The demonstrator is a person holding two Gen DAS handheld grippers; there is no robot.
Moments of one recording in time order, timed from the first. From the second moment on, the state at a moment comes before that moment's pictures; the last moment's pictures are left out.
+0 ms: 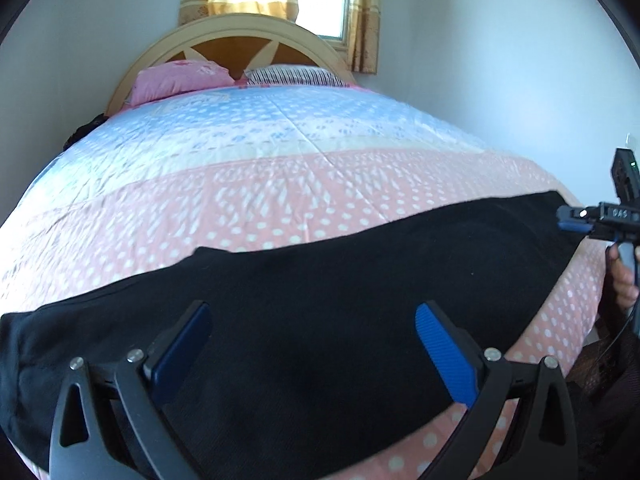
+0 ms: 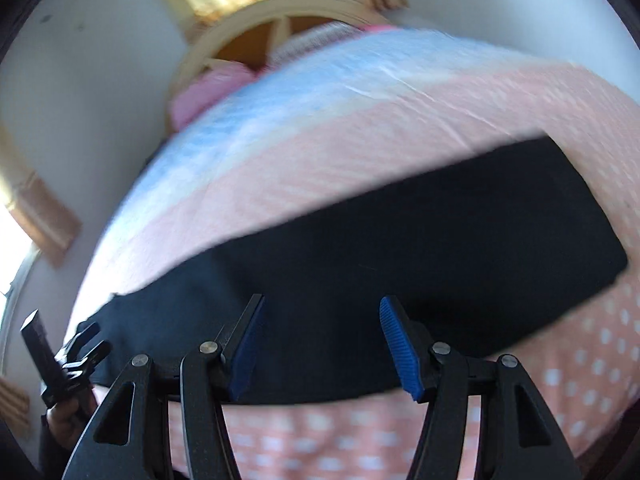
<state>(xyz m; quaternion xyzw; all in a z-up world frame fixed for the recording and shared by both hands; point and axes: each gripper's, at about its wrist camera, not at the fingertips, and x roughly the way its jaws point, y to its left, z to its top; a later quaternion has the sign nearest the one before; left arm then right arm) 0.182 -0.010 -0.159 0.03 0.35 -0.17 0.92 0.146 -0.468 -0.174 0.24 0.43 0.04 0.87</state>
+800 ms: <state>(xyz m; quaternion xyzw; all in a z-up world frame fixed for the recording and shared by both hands) 0.188 -0.021 -0.180 0.05 0.39 -0.16 0.91 0.077 -0.642 -0.190 0.43 0.35 -0.07 0.83</state>
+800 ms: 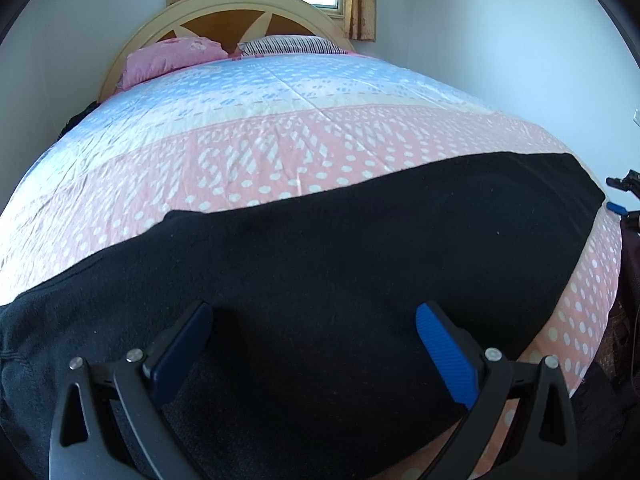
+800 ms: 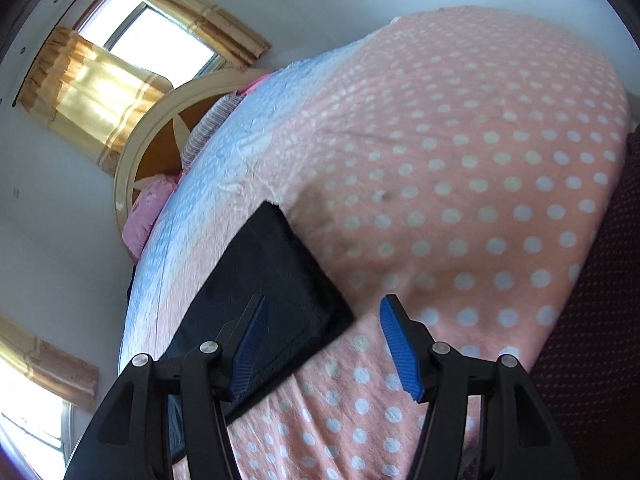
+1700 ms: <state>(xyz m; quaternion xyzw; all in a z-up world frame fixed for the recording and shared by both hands) 0.186 -0.018 -0.177 0.04 0.38 -0.17 0.91 0.118 -0.549 -0.135 0.26 0.29 -0.02 0.92</state>
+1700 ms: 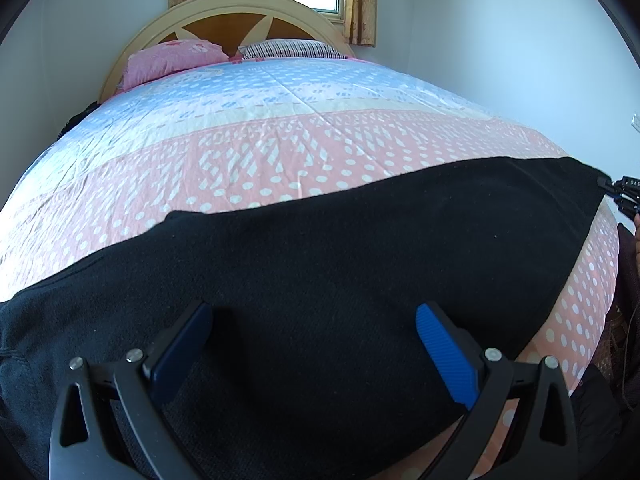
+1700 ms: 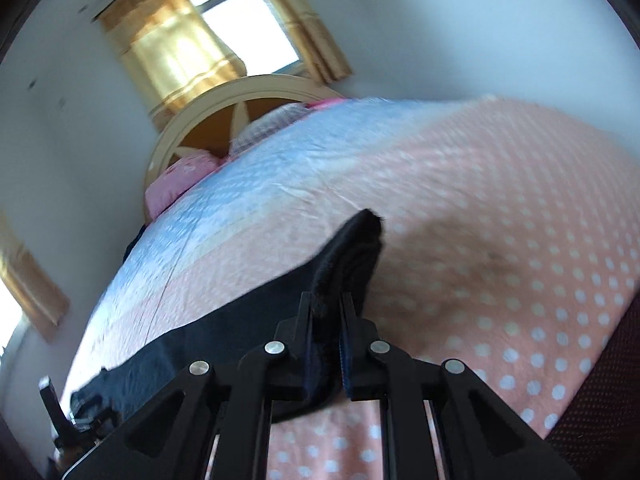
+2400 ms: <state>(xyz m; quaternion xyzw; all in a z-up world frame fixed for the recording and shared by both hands) 0.187 -0.016 -0.175 0.02 0.38 -0.18 0.91 0.156 -0.329 -0.156 -0.03 0.38 0.15 0.91</state>
